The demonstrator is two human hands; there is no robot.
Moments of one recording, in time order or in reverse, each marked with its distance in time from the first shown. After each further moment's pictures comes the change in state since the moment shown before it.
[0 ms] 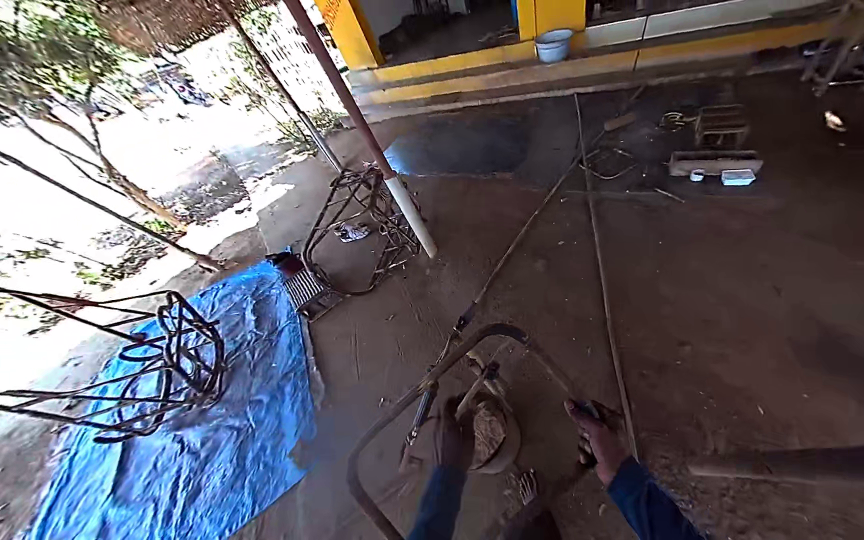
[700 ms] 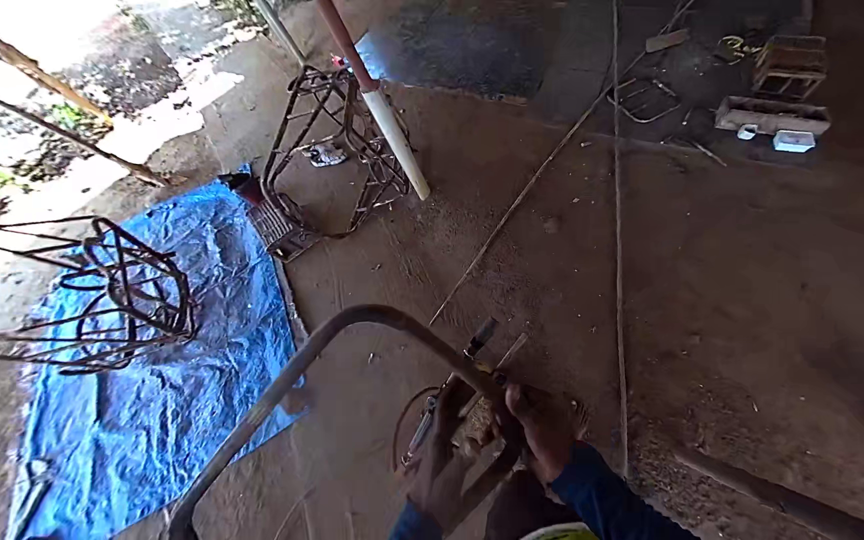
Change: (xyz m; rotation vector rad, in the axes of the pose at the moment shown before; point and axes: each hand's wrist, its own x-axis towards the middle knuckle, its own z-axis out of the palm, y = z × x) left_hand 0.069 0.029 -0.062 -0.711 -0.227 0.278; right_hand 0.062 -0.088 0.184 0.020 -0.505 -0.024
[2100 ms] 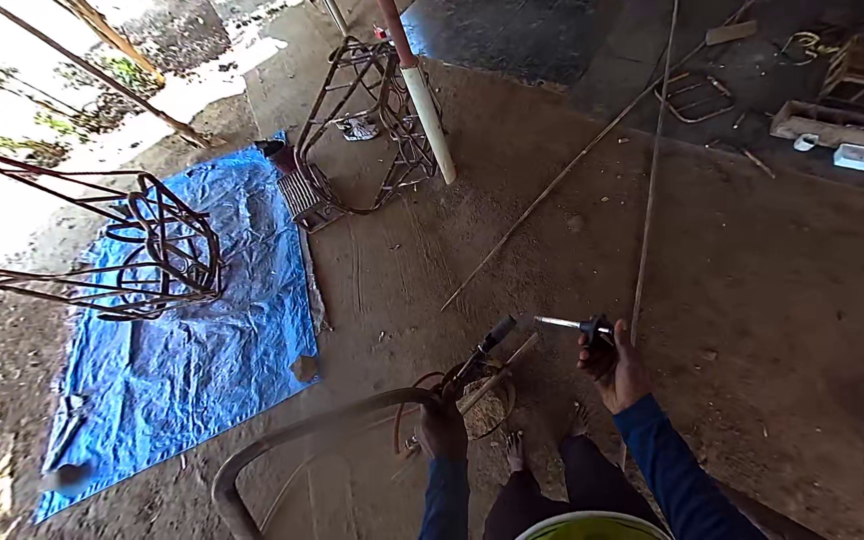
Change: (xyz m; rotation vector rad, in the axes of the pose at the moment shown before) left_hand 0.029 -0.073 0.019 0.642 0.784 -0.496; right_hand 0.067 -0.017 -0.120 0.260 0.207 -0.067
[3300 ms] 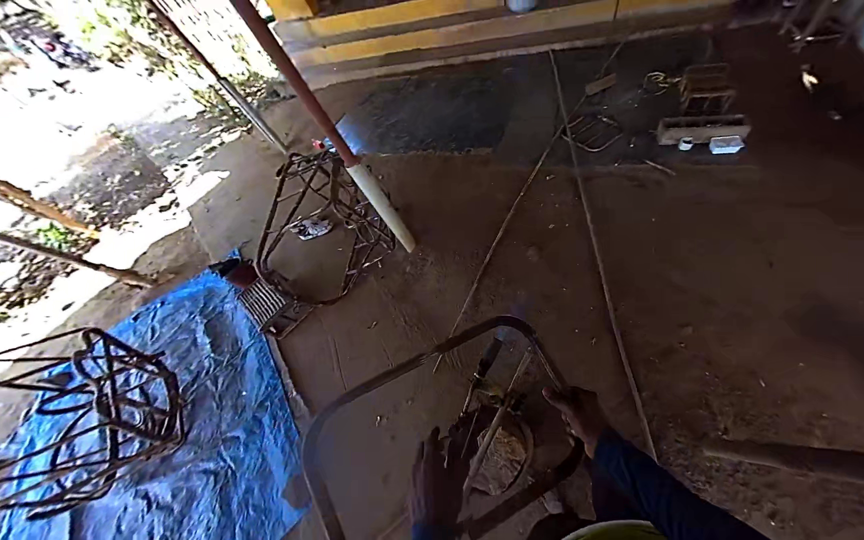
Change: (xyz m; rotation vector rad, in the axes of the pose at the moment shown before) left_hand 0.035 -0.005 -0.073 0.271 -0.469 0.375; right_hand -0.057 0.089 0.007 -0.535 0.308 0.246
